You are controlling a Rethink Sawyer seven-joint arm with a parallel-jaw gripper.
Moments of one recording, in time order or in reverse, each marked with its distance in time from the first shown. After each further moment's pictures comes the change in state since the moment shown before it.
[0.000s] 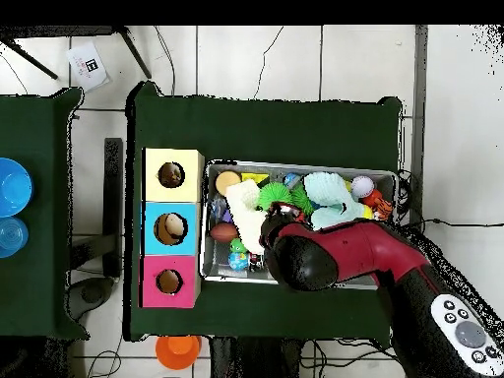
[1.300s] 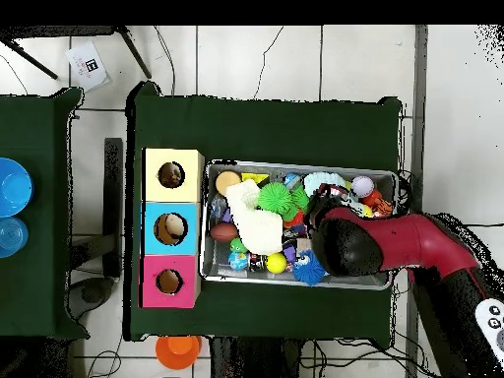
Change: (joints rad) arm -0.040 0.030 -0.086 -0.154 -0.061 0.000 0.000
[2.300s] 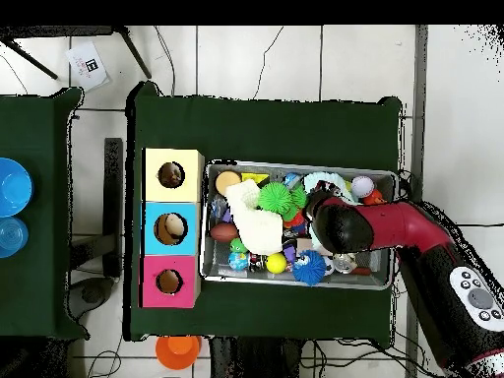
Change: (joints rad) arm 0.023 0.257 -0.041 -0.169 -0.084 0.034 0.000
